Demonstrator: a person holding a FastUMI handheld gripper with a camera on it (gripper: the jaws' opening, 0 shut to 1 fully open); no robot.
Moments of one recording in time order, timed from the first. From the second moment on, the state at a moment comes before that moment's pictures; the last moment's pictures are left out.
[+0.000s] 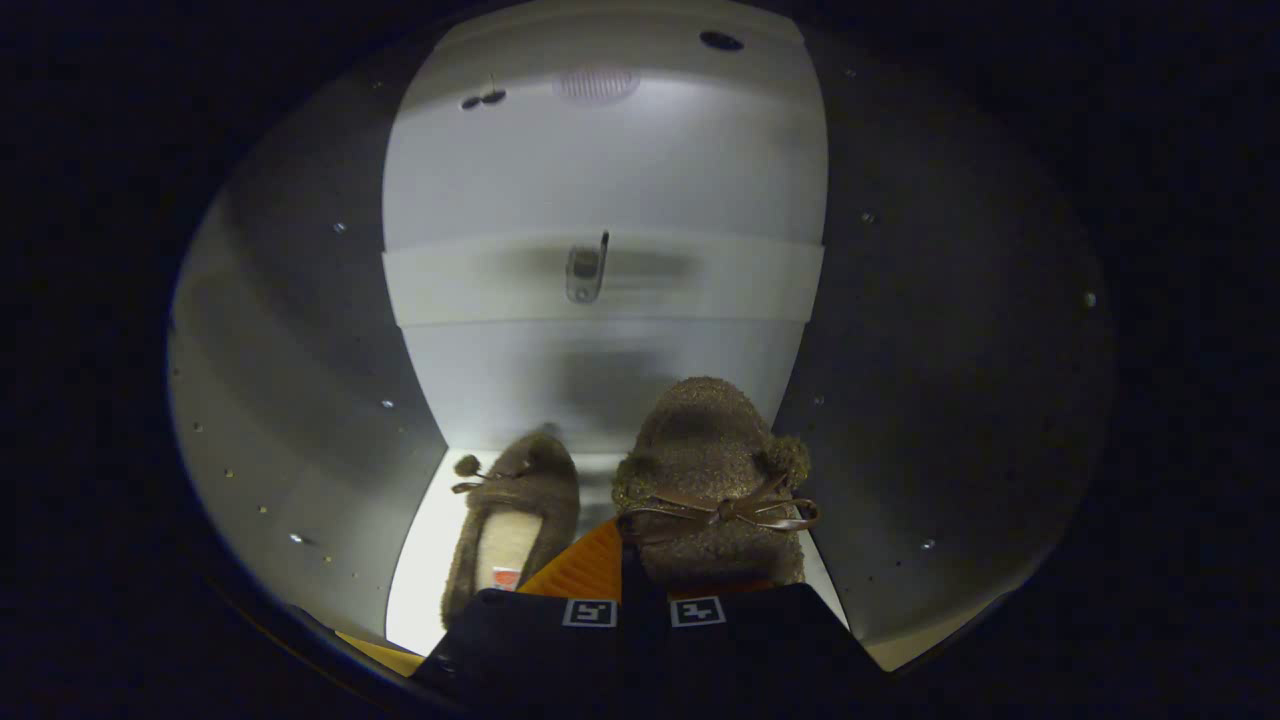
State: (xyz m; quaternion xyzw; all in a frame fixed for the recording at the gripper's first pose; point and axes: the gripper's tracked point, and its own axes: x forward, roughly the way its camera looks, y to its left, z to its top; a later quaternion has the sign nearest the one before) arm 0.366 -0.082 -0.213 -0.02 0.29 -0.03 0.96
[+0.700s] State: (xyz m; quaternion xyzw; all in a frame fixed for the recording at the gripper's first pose) arm 0.384 -0.090 -0.277 -0.03 0.36 -0.04 0.93
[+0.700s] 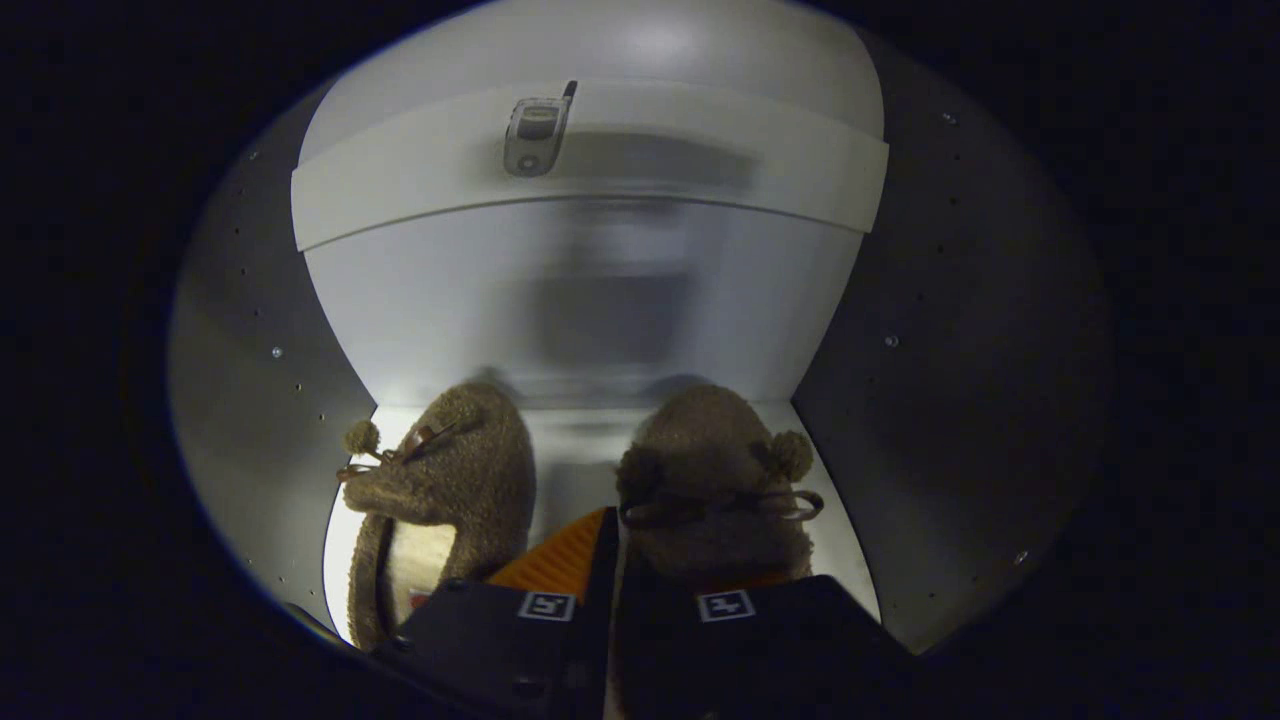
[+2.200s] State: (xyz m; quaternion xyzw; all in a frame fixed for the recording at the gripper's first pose) arm -0.070 -0.081 0.008 0.02 0.00 0.03 1.00
